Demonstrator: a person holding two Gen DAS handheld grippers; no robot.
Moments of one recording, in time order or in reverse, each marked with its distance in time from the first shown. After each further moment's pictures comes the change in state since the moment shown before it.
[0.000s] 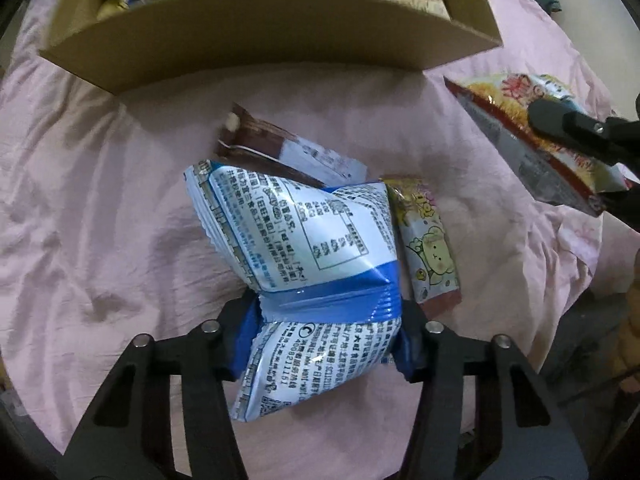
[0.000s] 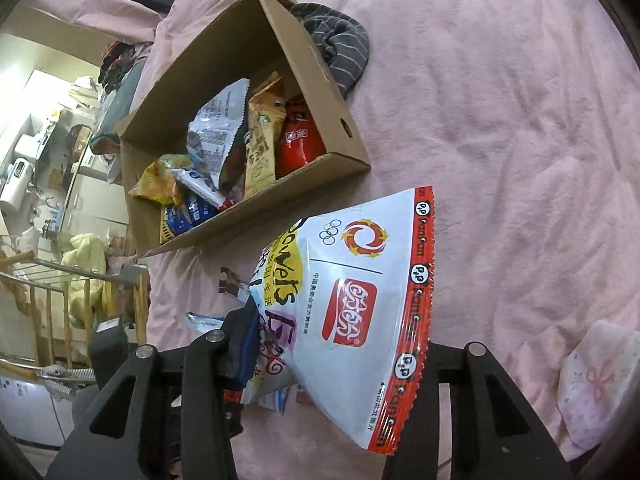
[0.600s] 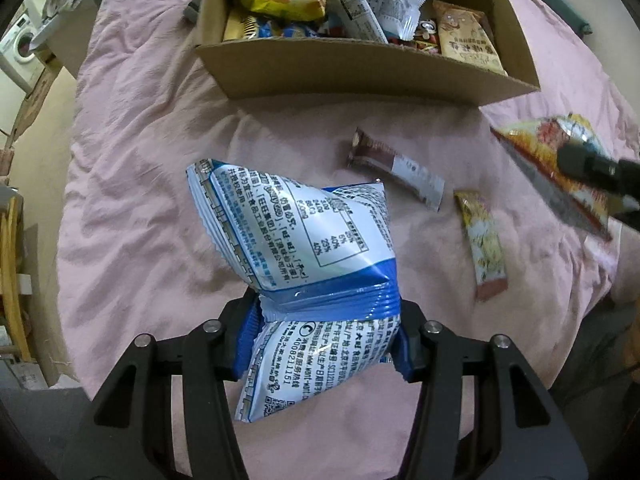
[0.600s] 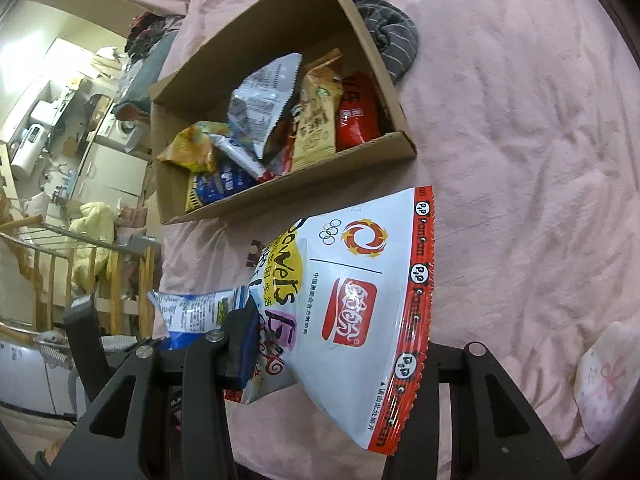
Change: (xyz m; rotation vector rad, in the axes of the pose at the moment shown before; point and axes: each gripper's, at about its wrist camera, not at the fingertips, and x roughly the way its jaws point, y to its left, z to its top) left arm -0.058 0.047 -0.029 -0.068 -0.068 0.156; right arm -0.002 0.030 -0.012 -0.103 0.046 0.040
